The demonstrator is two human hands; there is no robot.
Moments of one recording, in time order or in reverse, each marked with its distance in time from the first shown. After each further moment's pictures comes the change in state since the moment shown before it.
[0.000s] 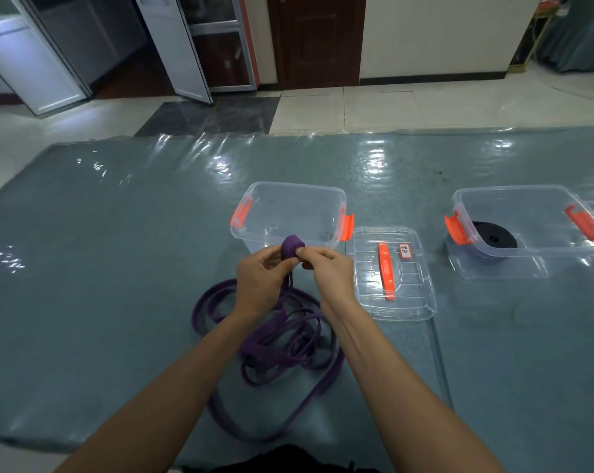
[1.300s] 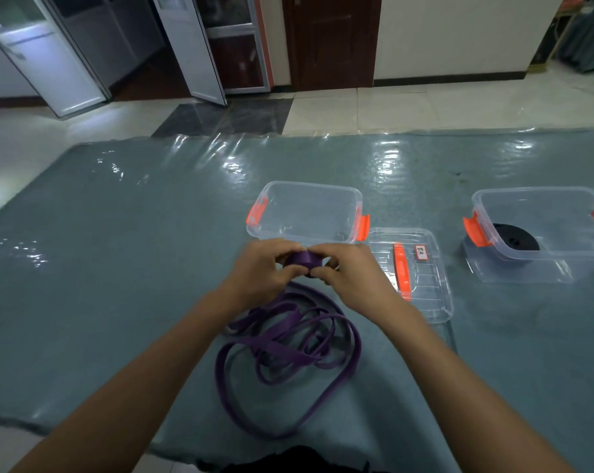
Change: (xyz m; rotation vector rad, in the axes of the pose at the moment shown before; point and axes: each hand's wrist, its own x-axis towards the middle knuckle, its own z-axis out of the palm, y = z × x) left_hand 0.008 0.033 -0.050 0.420 -0.295 0.411; right_hand -0.024 -0.037 -0.026 -0.883 -0.412 -0.656
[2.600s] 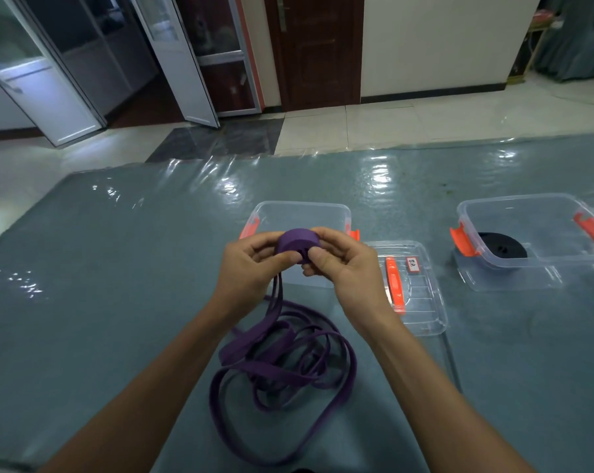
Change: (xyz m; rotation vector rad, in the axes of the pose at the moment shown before) left_hand 0.016 0.046 -0.013 -0.653 0.163 -0.177; right_hand -0.004 -0.027 -0.014 0.918 0.283 0.118
